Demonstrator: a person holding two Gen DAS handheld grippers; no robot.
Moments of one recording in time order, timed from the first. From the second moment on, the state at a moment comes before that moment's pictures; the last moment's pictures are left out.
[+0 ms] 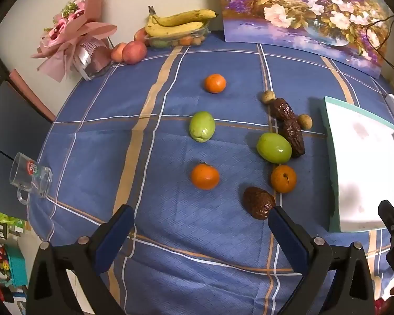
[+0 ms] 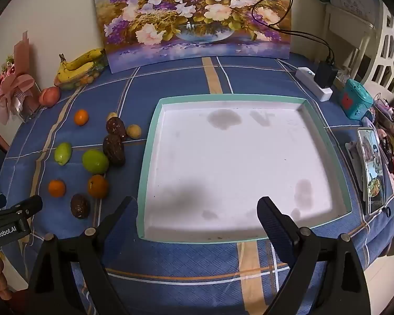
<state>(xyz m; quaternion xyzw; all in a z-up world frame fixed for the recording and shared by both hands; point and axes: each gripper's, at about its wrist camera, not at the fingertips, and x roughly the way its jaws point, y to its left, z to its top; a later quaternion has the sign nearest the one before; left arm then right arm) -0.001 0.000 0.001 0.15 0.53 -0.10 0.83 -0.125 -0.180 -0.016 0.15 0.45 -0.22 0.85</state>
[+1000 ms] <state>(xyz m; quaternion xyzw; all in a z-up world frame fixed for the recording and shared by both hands) 0.000 0.012 -0.005 0.14 0.54 -0.08 0.83 -0.128 -0.181 -0.017 0.15 0.46 -0.22 0.85</state>
